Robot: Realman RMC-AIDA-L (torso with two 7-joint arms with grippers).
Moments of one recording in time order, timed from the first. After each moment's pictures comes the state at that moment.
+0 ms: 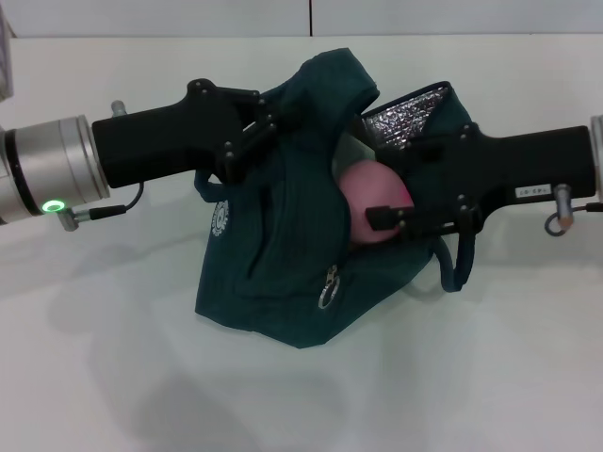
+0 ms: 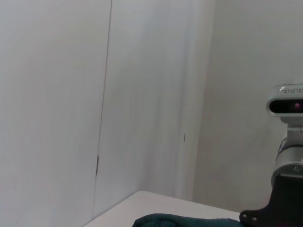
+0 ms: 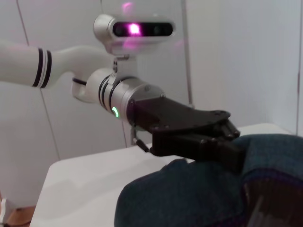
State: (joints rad) left arm -0.50 -2.09 0.92 0.69 1.58 1.56 -1.28; right arm 0.53 2.01 -1.26 -1.02 -1.68 -1.48 1.60
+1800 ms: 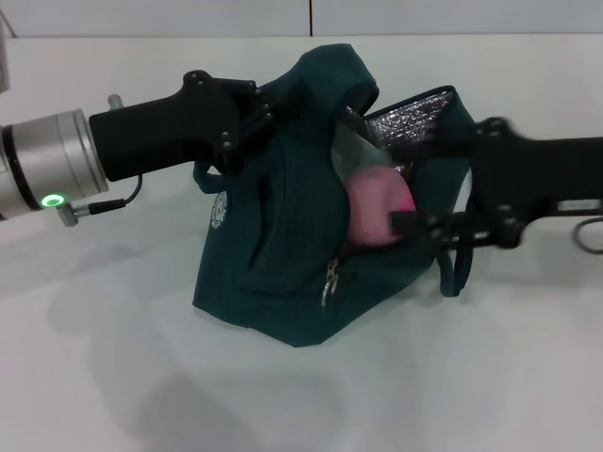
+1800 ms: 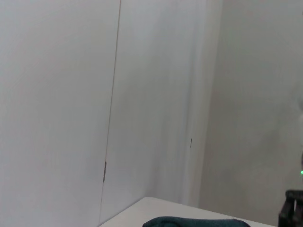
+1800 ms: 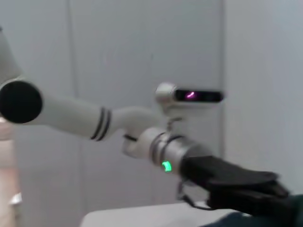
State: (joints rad) left arm -0.50 -2.08 0.92 0.68 1.56 1.55 -1.27; right arm 0.48 2.01 -1.18 -0.95 -1.52 -1.65 1.39
